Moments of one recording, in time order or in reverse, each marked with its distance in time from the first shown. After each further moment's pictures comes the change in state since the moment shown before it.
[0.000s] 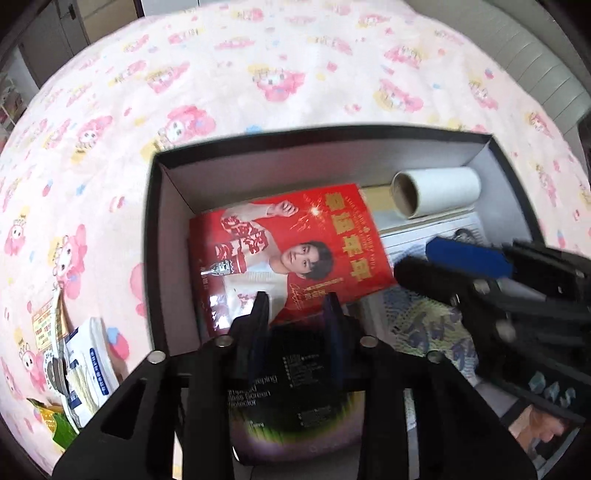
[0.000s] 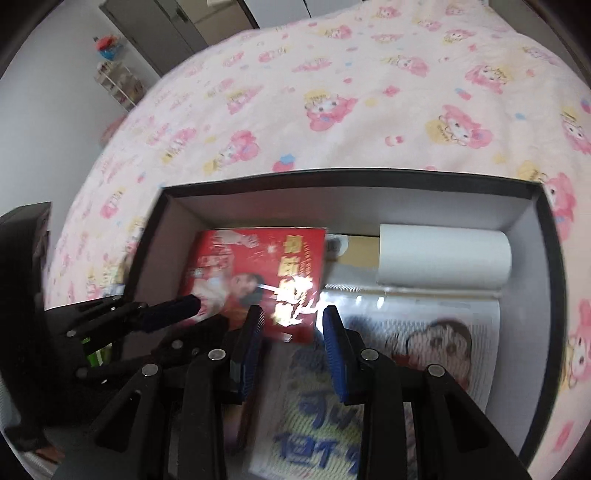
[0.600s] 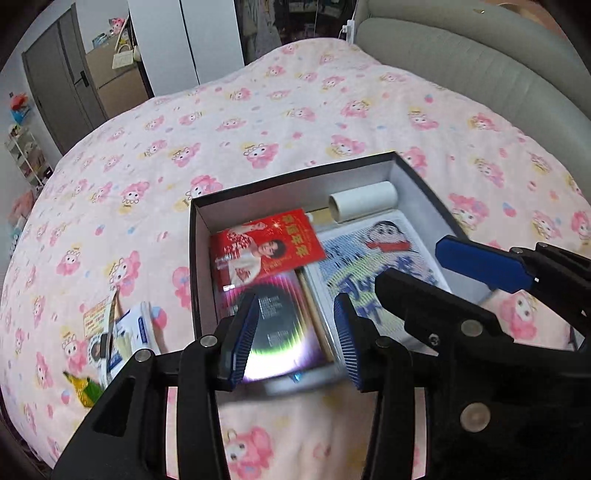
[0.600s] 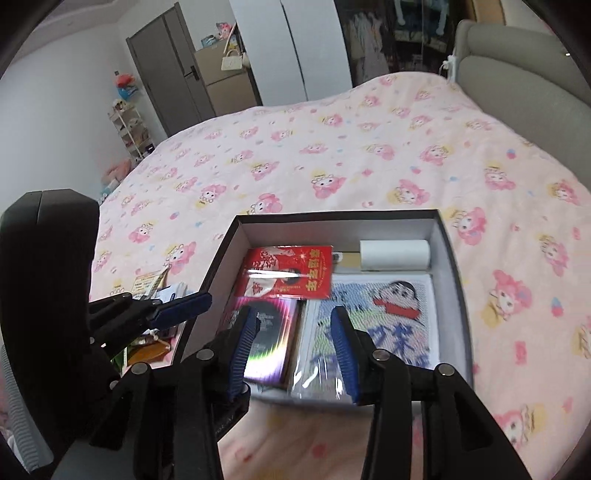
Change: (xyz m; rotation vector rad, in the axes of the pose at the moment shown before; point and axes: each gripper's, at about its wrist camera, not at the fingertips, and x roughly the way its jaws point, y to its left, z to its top) left arm -0.119 -0.055 -0.097 0.102 -0.248 0.077; right arm -0.126 0.071 -0.089 -0.038 -0.297 -0.145
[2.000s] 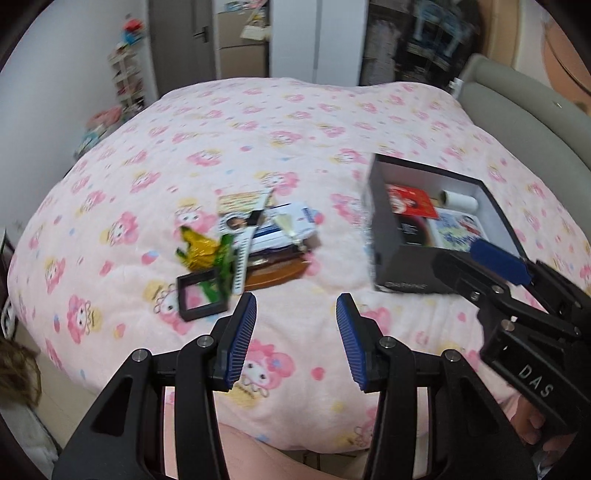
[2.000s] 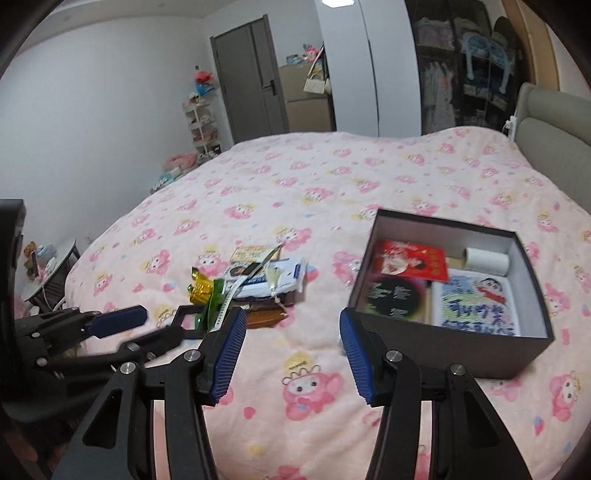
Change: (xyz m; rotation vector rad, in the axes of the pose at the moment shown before) left arm -0.112 0.163 -0.186 -0.428 -0.062 0.165; right arm -0.025 0.167 -0.097 -0.213 -0.097 0.142
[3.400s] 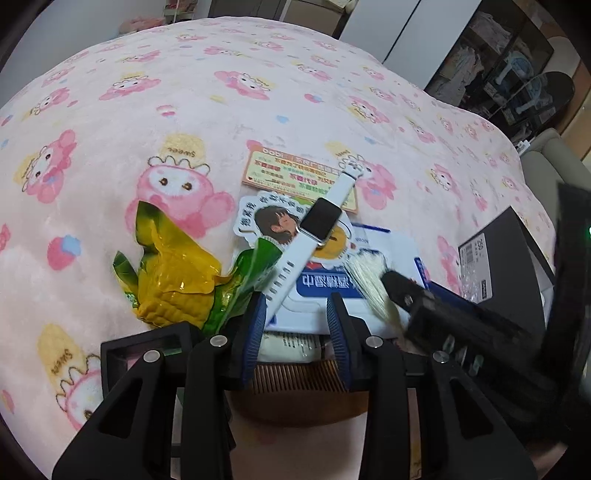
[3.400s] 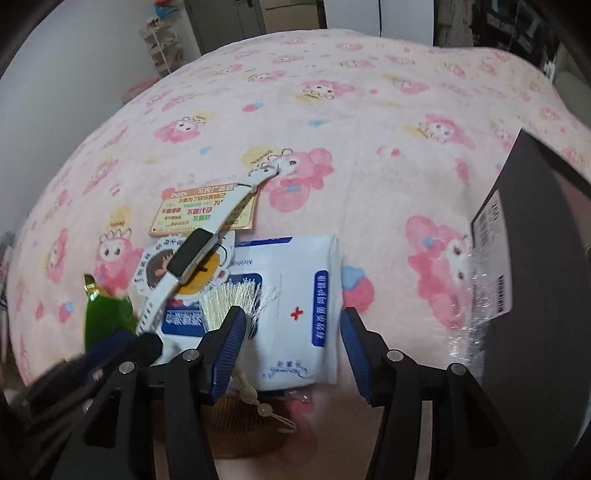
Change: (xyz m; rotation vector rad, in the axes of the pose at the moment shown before) left arm 0.225 0.083 0.051 -0.317 0.092 -0.107; right arm 0.289 -0.002 0.043 0.106 0.338 -0.031
